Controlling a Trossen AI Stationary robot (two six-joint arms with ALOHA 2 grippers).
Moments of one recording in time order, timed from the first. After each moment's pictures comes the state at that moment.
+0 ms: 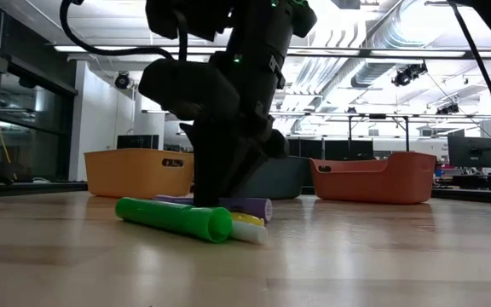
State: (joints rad) left arm -0.34 0.61 0.92 -0.60 -0.31 -0.27; right arm 0.20 2.32 1.81 -0.79 0.06 0.62
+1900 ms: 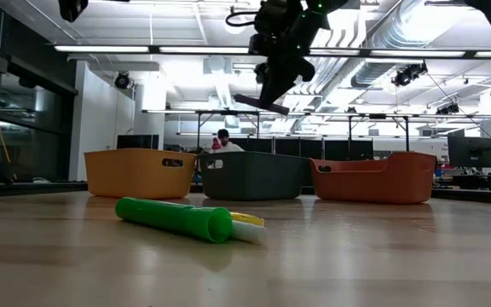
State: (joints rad) left arm -0.34 0.68 0.89 -0.57 -0.65 -0.60; right arm -0.46 1.91 1.82 -0.93 -0.13 -0.77
